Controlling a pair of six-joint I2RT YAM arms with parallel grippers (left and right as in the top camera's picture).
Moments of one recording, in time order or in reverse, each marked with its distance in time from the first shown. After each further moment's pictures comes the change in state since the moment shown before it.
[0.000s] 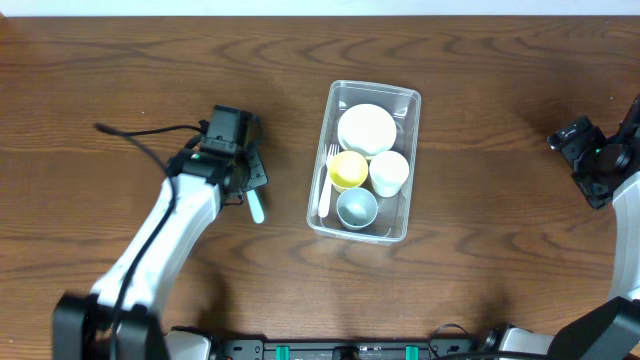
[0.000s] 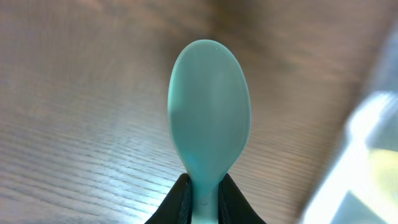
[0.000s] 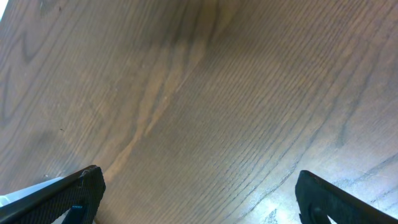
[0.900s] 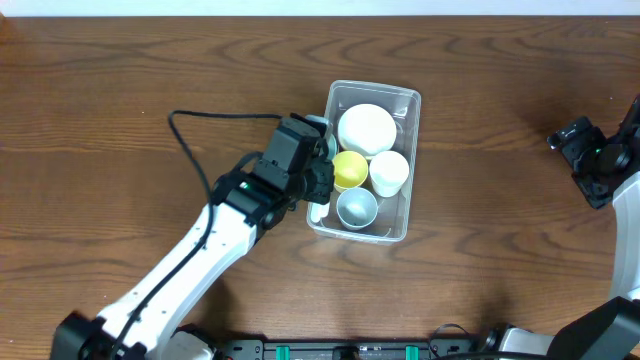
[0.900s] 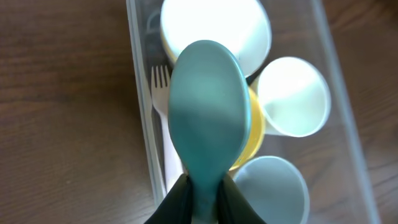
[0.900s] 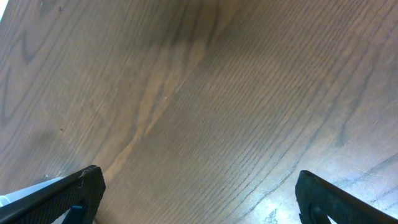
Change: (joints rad) left arm -0.327 -0.029 0.001 0.206 0.132 0.209; right arm 0.000 0.000 0.000 0.000 0.000 0.000
